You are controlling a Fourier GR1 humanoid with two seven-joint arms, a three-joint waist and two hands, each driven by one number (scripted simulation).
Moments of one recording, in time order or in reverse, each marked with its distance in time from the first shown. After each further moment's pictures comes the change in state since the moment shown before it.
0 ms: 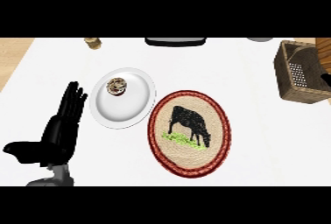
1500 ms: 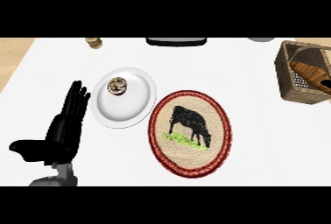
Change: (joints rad) left arm -0.010 -0.018 -0.008 0.006 -0.012 0.004 0.003; right arm -0.132 -0.145 -0.034 0.767 -0.006 -0.283 -0.384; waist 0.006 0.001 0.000
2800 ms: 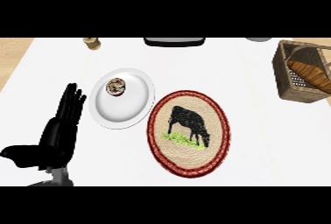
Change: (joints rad) left arm 0.031 0.009 0.008 -0.033 0.003 -0.006 0.003; right arm 0.015 -0.193 -0.253 -0.026 -0.279 -0.101 -0.076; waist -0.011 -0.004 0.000
